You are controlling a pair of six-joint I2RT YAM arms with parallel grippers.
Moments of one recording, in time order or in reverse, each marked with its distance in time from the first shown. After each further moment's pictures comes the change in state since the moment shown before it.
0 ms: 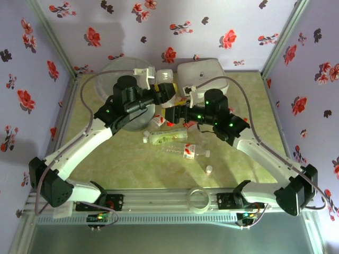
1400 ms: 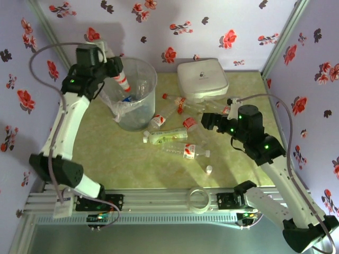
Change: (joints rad) left arm 0.448 0.215 0.453 -0.598 -0.275 0.417; right arm -0.238 -0.379 -0.127 -0.454 0.348 -0.035
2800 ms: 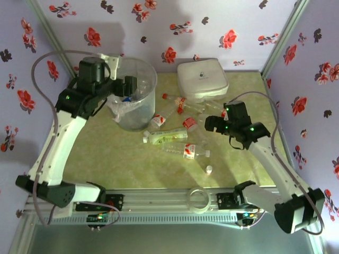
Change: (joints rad) left arm -0.193 -0.256 -0.083 -0.167 -0.005 0.146; right arm -0.079 0.256 -0.015 -0.151 0.117 -0.019
